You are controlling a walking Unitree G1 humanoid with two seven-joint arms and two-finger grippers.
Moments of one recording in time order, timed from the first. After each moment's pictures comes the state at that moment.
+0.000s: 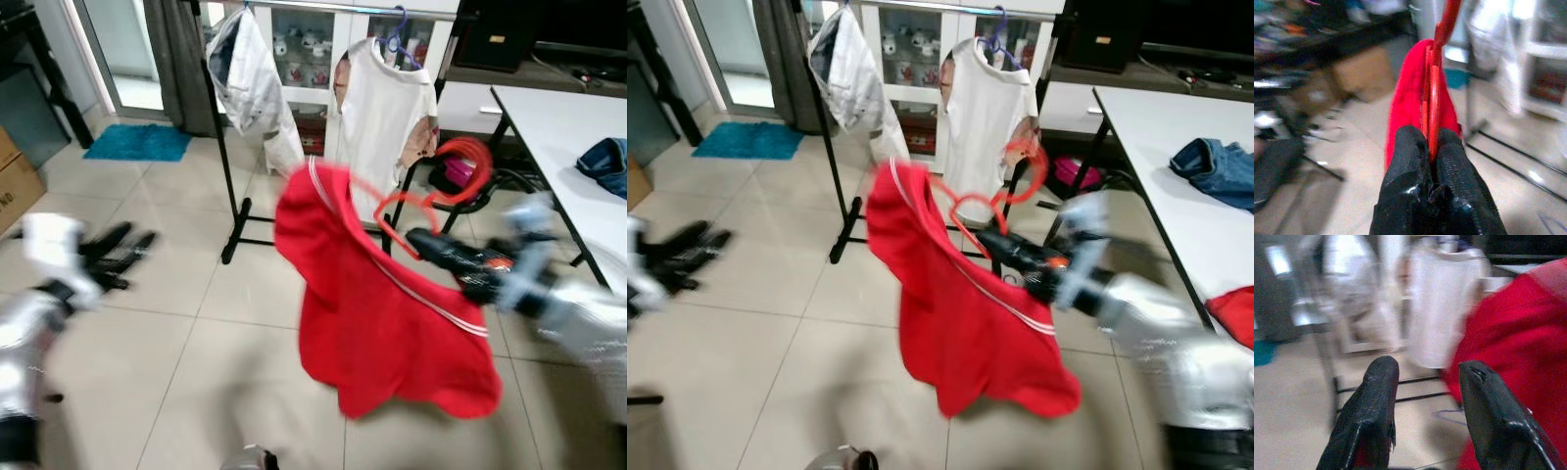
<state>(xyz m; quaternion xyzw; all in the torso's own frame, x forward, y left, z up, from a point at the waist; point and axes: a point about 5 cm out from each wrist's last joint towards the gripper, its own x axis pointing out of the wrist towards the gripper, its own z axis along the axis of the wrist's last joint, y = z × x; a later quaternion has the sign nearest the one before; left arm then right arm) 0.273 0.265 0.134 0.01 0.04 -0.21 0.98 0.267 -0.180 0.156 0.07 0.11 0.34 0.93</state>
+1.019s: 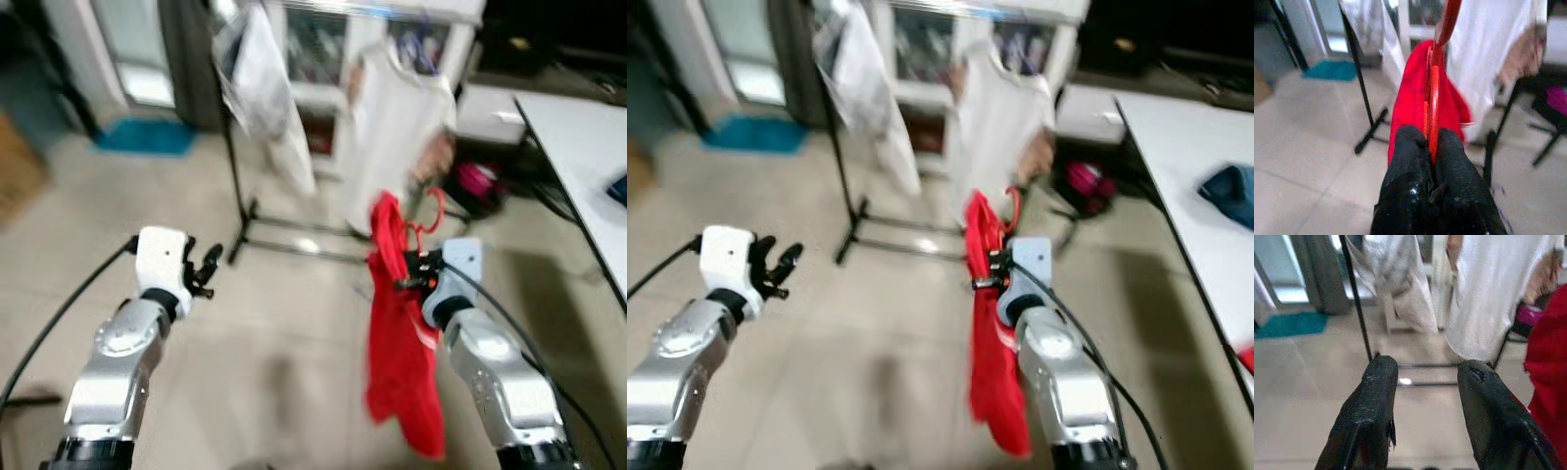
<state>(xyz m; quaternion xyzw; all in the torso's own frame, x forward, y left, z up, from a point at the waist) 0.276 0.200 0.117 0.05 0.08 -0.09 0.99 0.275 -0.148 0.102 0.03 0.11 0.08 0.99</state>
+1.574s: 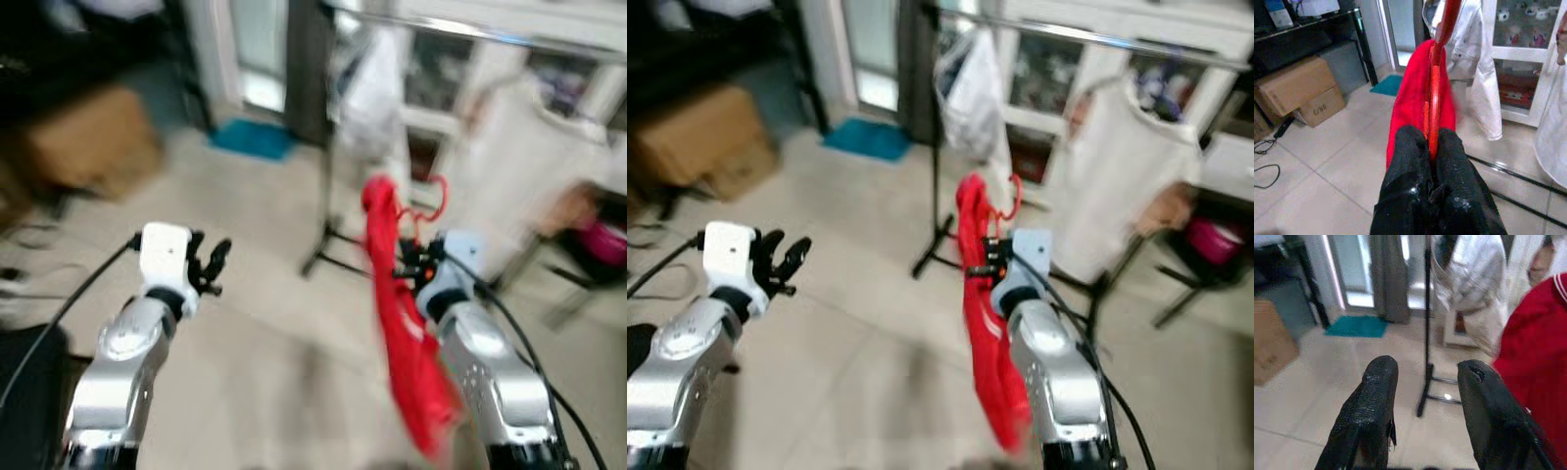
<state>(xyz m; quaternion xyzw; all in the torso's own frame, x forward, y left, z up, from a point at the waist) 0.272 0.186 0.124 0.03 0.06 -0.12 0.99 0.277 -0.144 0.108 0.07 0.09 0.06 0.99</state>
